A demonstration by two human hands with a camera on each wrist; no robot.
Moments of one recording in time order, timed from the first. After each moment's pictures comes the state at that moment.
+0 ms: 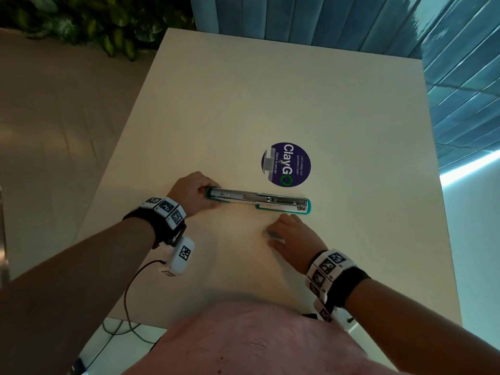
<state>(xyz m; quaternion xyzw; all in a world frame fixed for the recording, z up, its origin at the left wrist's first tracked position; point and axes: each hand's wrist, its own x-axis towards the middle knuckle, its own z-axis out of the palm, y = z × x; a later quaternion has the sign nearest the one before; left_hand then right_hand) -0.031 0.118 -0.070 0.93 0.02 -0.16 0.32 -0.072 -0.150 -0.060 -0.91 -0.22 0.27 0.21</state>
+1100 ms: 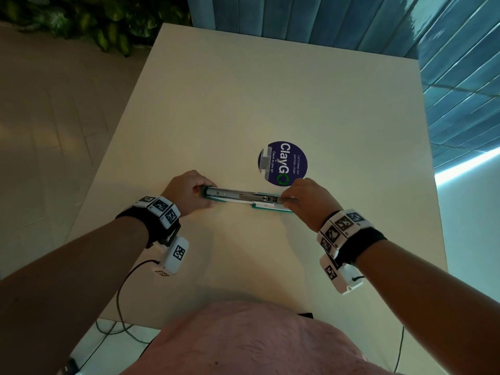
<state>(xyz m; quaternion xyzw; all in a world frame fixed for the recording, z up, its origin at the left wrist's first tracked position) -0.029 0.121 -0.075 0.93 0.02 -0.16 0.32 -0.007 -0.167 -0.029 -0.94 -0.22 0.21 0.18</state>
